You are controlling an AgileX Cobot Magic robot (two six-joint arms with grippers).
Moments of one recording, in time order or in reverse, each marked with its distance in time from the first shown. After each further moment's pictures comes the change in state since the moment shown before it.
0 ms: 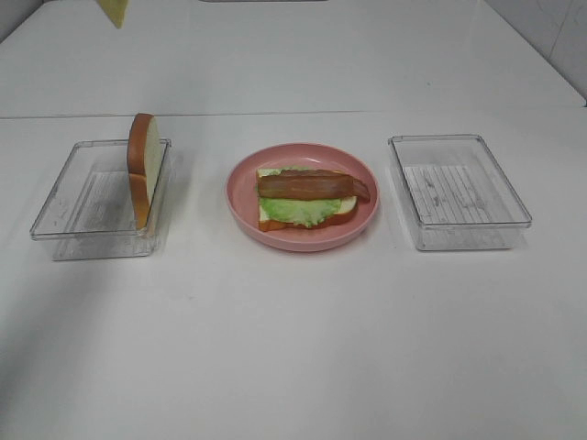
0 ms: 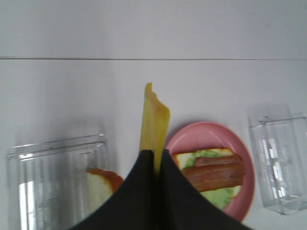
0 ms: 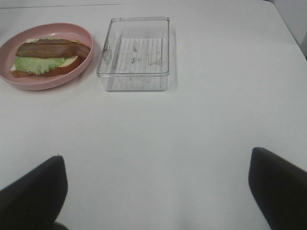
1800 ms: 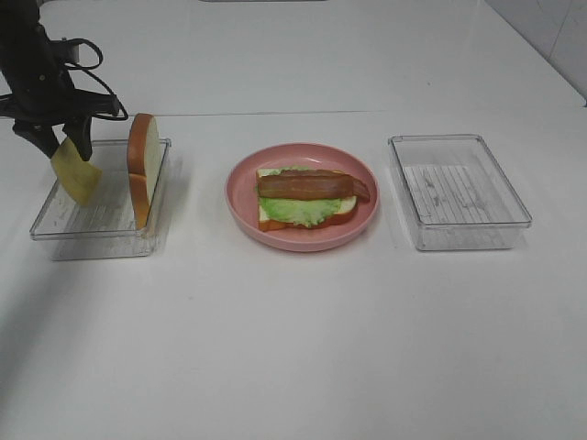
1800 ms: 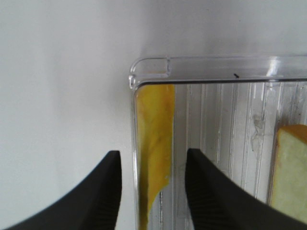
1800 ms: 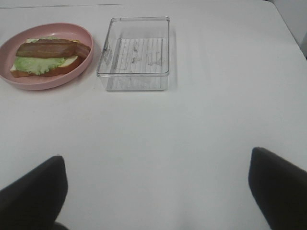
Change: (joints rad) left arm 0.042 0.309 0.194 0.342 -0.009 -0.007; right arm 0.000 0.000 0.000 0.000 0.000 0.000
